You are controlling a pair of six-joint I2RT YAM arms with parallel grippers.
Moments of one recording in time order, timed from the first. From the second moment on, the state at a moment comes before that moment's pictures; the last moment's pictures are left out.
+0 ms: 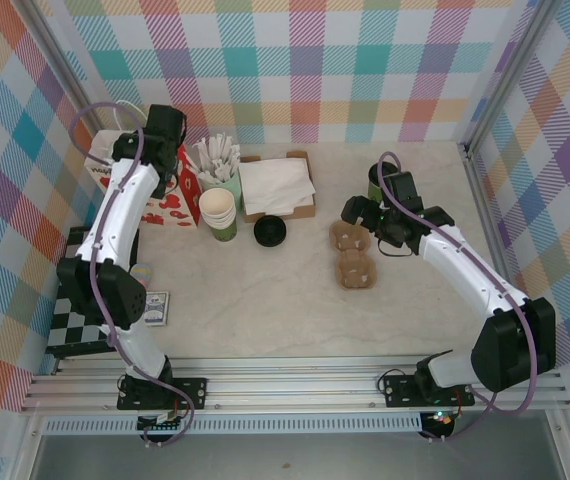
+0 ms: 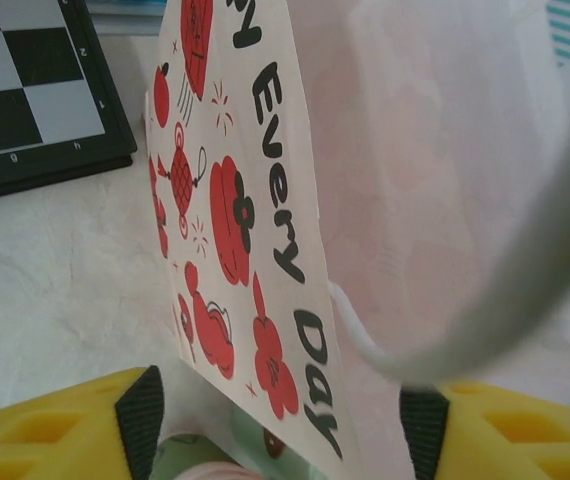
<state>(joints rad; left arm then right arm) -0.14 1.79 1.94 -1.18 -0.53 -1.47 0.36 1.37 1.13 -0.62 -0.03 0.71</state>
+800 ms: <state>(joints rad) -0.13 1.69 2.00 -1.15 -0.70 -1.02 0.36 1.37 1.13 -0.64 0.00 0.70</state>
